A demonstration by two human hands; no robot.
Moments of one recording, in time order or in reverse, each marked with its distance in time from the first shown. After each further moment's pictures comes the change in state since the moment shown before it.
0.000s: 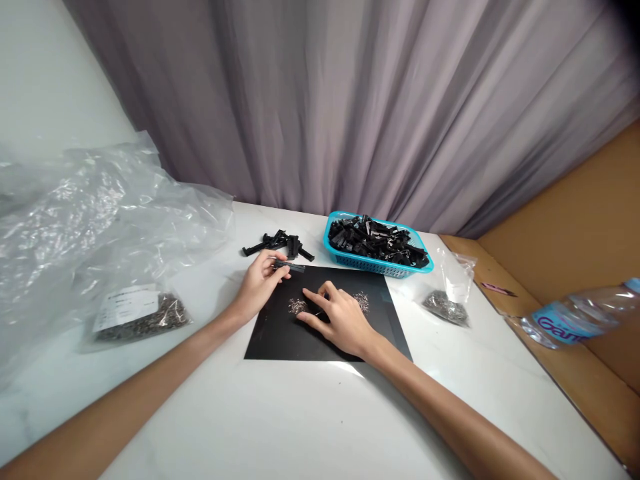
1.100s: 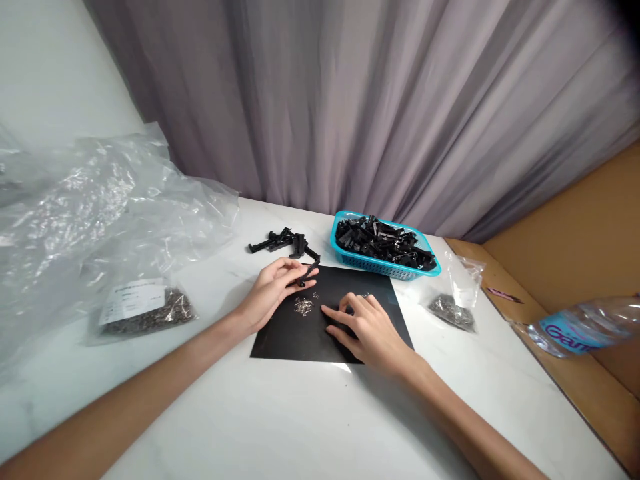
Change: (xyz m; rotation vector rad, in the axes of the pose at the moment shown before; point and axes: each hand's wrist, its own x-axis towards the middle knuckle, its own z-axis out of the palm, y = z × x) left_hand -0.023 0.029 0.017 -0.490 -0.123 -0.283; right_hand -0.034 0.005 -0.027 -0.129 -0.130 -0.037
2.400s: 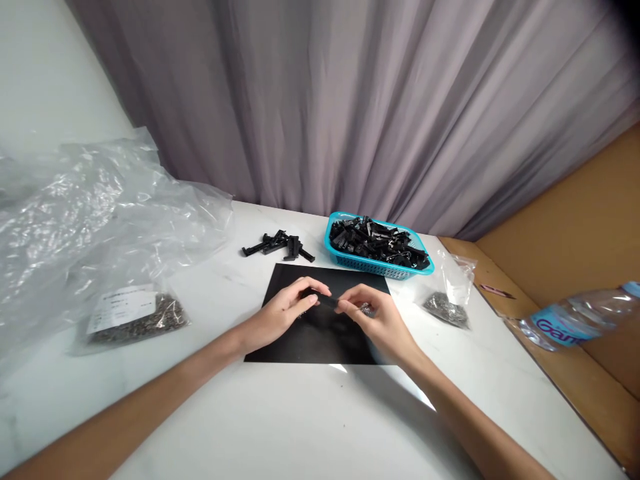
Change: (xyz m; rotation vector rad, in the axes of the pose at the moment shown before) left_hand -0.016 -0.003 0.002 0.613 -0.412 0.116; right_hand 0.006 0.002 -0.032 0.816 0.206 0.369
